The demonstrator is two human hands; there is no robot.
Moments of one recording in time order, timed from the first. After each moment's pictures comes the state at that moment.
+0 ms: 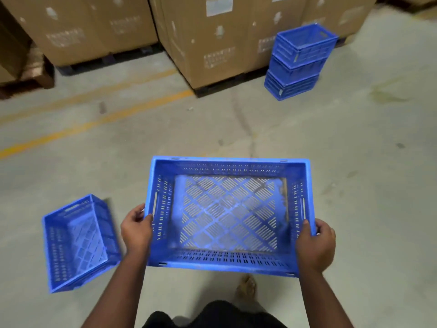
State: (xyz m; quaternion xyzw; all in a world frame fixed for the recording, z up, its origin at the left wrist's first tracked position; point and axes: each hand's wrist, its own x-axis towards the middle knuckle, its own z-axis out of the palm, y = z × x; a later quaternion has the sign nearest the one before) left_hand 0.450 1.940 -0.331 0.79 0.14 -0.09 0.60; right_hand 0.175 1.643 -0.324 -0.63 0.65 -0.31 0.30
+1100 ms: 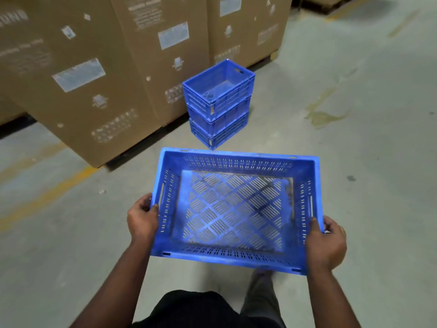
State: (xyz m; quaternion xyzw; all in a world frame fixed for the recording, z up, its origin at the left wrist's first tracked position) left_hand 0.757 1.073 -0.328 0.83 -0.05 -0.15 0.54; right_hand 0.386 0.875 -0.311 -0.48 0.74 -0.38 0.27
